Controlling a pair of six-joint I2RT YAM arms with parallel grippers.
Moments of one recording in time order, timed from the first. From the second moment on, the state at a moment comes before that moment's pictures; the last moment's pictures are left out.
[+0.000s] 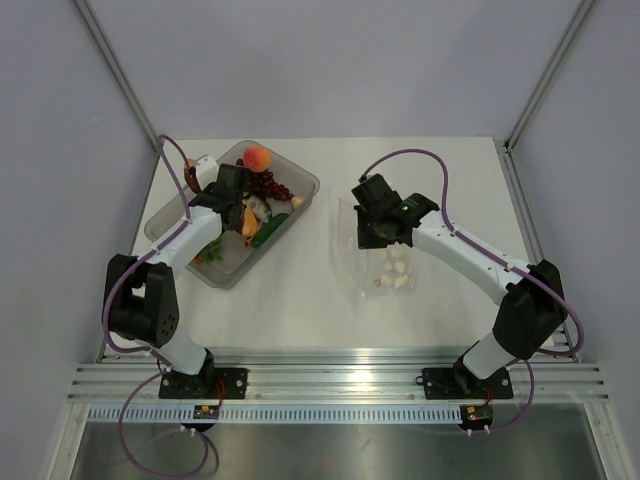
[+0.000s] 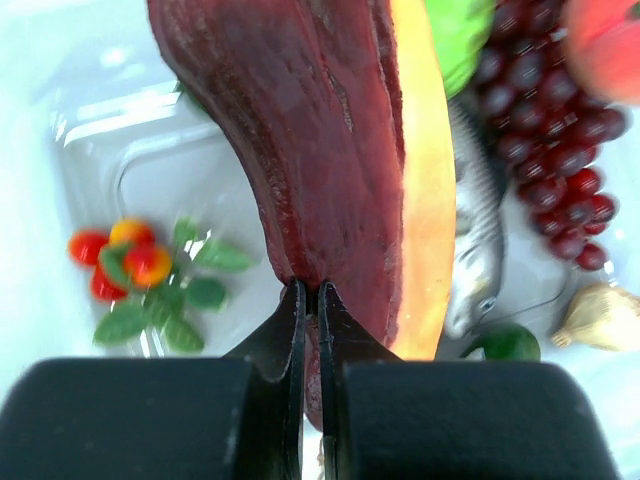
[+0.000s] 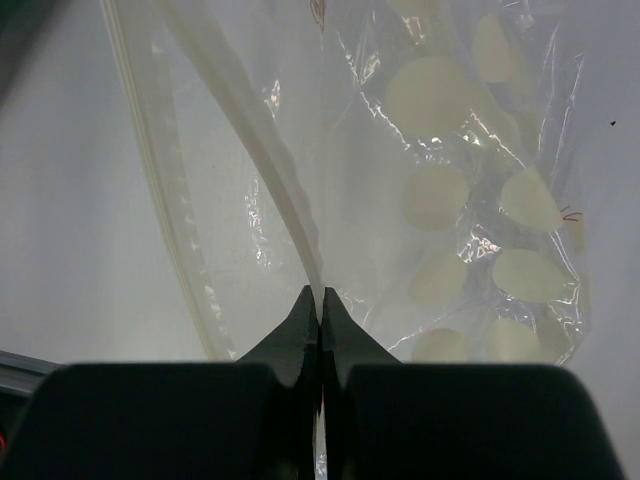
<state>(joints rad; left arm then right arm) -0.26 1.58 1.14 -0.43 -0.61 -0.74 0.69 1.57 1.36 -0.78 0.16 0.55</state>
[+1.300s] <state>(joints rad) 0.13 1.79 1.34 -0.22 0.15 -0.64 0.69 1.57 1.35 -0.79 0.10 0.51</state>
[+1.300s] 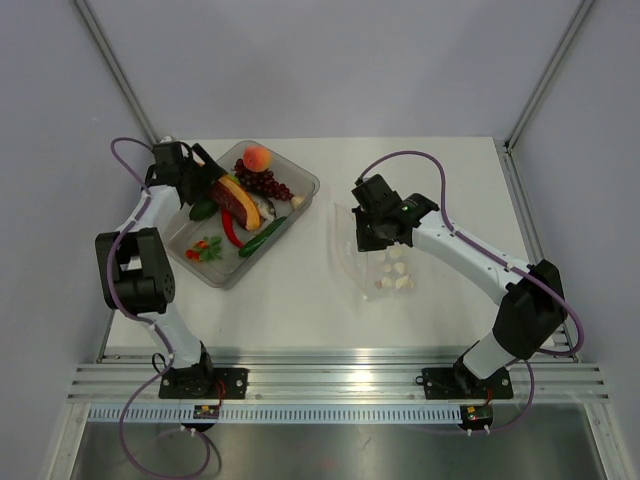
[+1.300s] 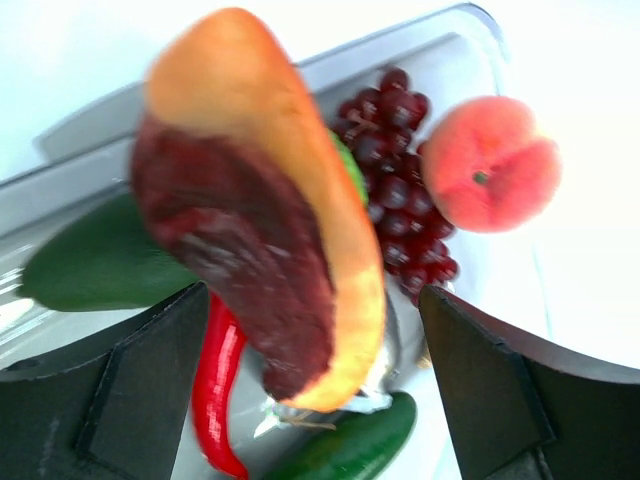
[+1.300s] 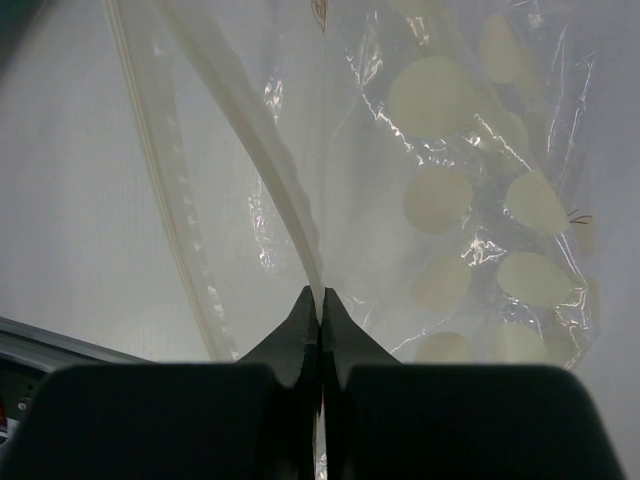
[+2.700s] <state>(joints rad) -0.07 2.23 2.03 -0.90 -0.43 -0.76 0.69 1.57 1.26 -0.72 0.03 0.52</state>
